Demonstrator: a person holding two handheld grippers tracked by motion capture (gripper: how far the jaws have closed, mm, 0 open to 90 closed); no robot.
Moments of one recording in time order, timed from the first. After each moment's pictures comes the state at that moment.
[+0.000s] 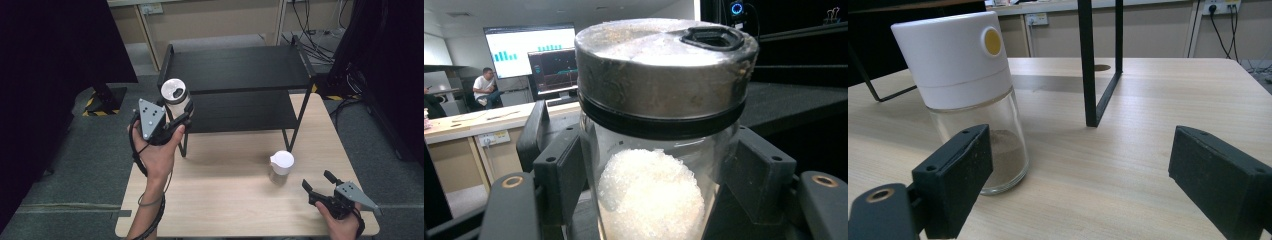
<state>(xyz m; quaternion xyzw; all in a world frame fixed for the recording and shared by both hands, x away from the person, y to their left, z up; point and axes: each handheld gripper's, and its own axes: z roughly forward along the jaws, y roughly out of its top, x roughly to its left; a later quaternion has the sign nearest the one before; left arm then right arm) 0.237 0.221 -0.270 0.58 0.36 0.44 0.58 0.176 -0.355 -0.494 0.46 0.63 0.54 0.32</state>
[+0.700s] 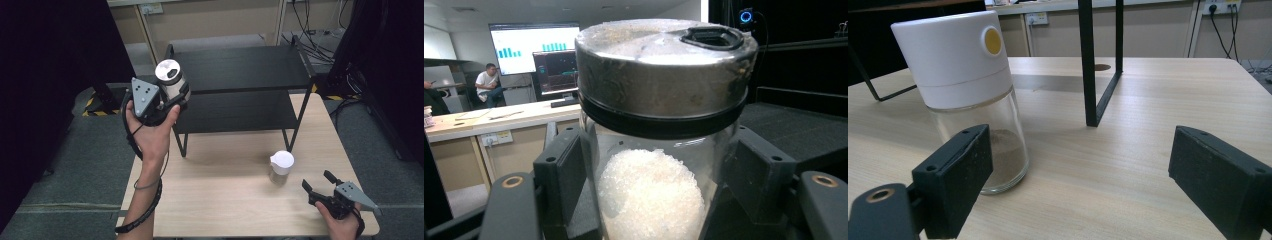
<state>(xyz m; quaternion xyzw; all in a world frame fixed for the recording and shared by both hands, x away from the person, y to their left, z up) 0.260 0.223 -0.240 0.58 0.38 0.44 0.58 0.176 -0.355 -0.493 0.46 0.63 0.54 0.32</state>
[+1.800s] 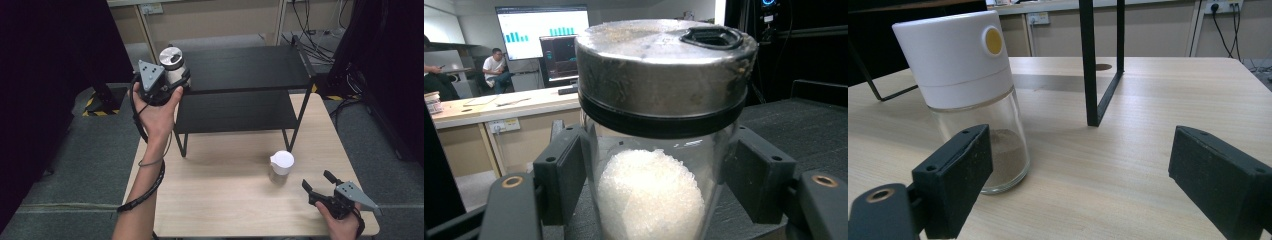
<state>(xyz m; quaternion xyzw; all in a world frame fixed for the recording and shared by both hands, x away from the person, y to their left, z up) 0.306 0.216 -0.228 0.59 0.40 0.43 0.55 0.177 -0.356 -0.493 0.45 0.63 0.54 0.32</state>
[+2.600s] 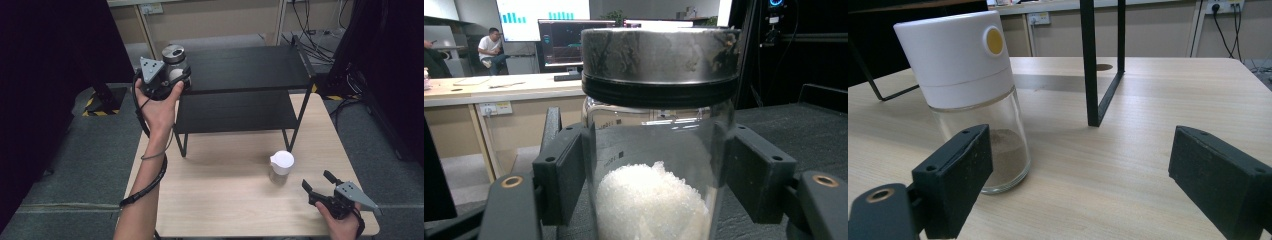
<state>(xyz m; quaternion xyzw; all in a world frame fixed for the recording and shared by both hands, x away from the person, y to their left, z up) 0.325 0.218 -0.227 0.58 0.43 0.40 0.56 0.177 -0.356 -0.494 0.45 0.63 0.54 0.32</state>
